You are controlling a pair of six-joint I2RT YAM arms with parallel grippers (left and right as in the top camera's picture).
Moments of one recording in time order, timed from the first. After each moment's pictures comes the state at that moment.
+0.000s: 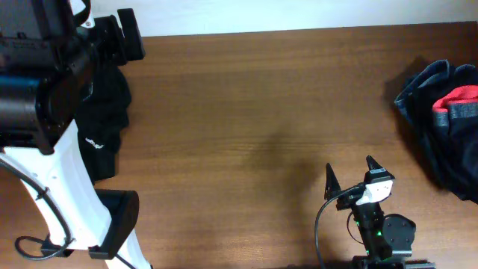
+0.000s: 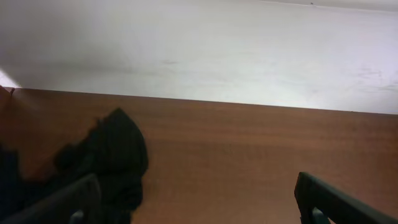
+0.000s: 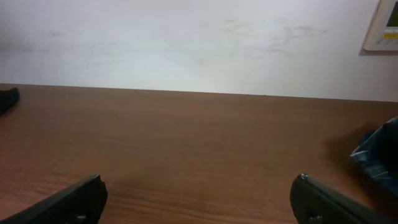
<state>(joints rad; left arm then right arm) -0.13 2.01 3.13 -1.69 -0.09 -0.16 -0.08 0.02 0.01 -0.05 -0.22 -0.01</state>
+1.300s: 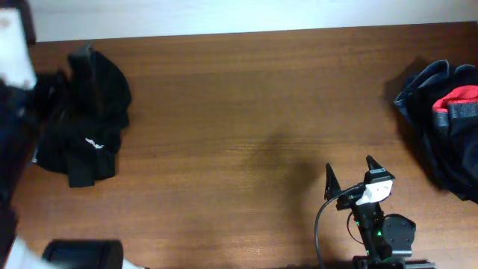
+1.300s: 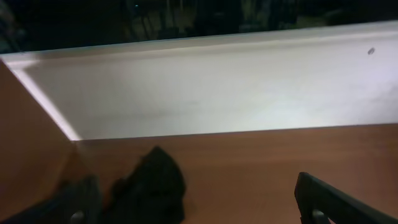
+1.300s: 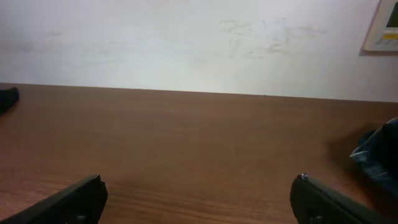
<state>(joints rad) -0.08 1.70 3.05 -1.69 -0.08 0.04 -0.08 0.02 0.01 -0.05 -0.22 -0.01</state>
